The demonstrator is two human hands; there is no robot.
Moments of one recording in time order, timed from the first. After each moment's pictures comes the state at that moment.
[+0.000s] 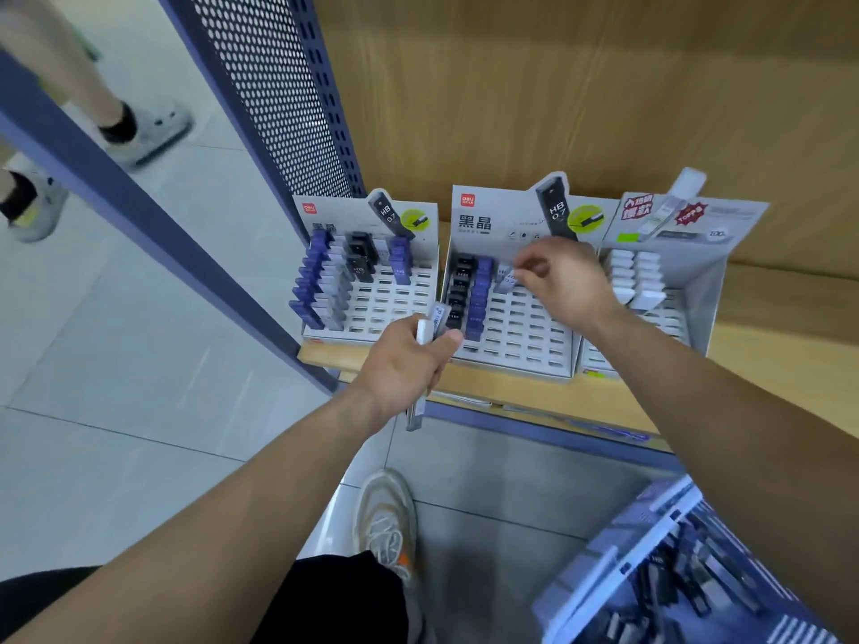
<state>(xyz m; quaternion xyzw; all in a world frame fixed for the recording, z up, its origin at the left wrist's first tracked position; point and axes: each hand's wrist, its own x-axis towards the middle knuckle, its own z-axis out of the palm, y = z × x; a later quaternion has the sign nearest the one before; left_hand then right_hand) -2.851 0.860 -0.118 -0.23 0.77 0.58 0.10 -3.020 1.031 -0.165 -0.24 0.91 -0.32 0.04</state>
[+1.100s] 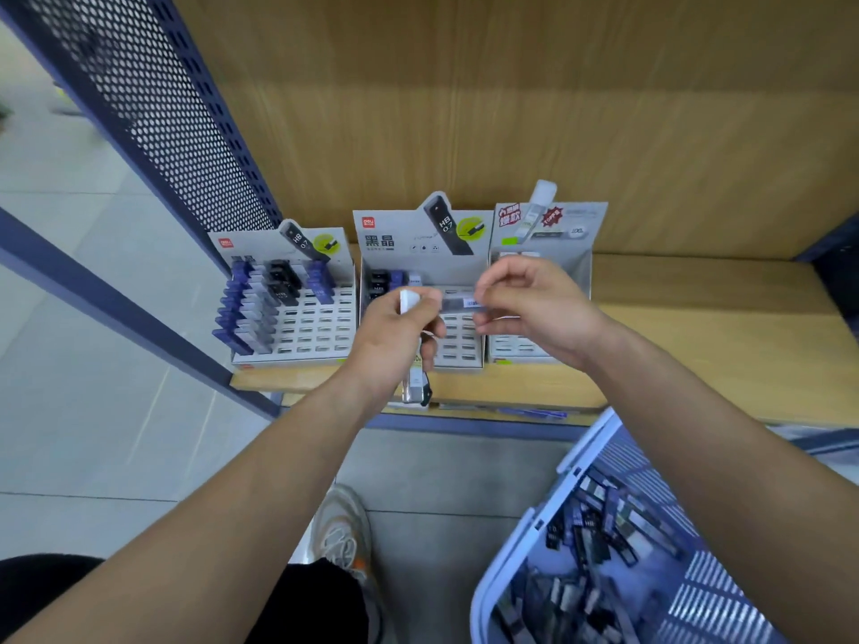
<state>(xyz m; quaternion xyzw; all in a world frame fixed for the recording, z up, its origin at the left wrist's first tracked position) -2.875 0.941 -0.085 -0.19 0.67 0.71 0.05 -2.939 1.110 -0.069 -0.05 0.69 -0.68 0.26</state>
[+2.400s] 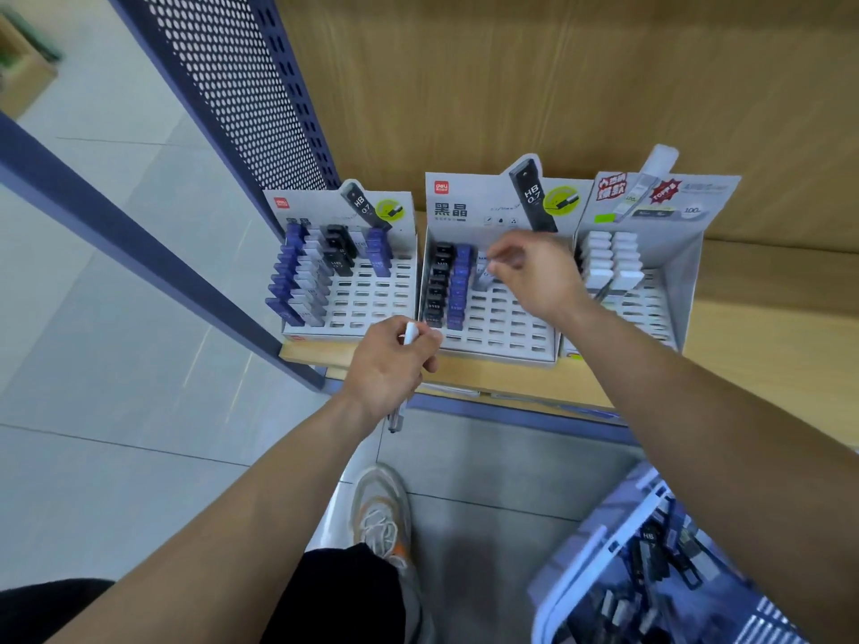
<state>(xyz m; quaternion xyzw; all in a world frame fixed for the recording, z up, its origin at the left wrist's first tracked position) -2.849 0.867 -0.139 -0.28 0.74 0.60 0.09 -3.007 1.029 -0.169 -0.19 0.89 -0.41 0.05</state>
